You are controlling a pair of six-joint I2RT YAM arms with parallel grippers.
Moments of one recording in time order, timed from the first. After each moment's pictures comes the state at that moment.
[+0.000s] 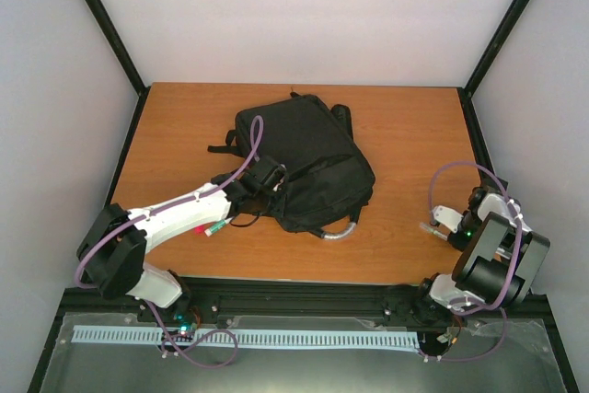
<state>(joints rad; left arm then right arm) -0.79 1.46 0.95 -0.55 -0.02 -0.62 -0.56 1.41 0.69 -0.79 0.05 -1.50</state>
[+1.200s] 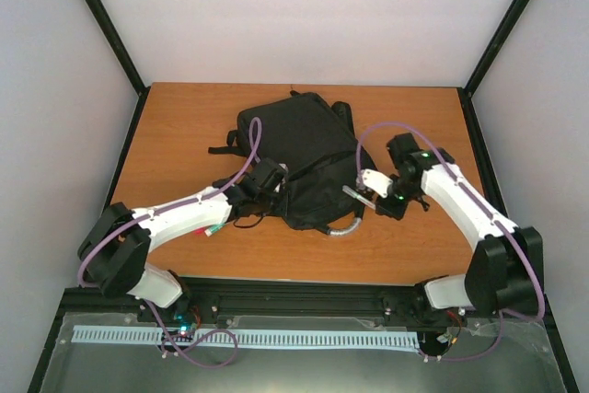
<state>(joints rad) -0.79 1.47 0.90 -0.41 0.01 -0.66 0.22 1.33 1.01 -1.11 -0.23 -0.86</state>
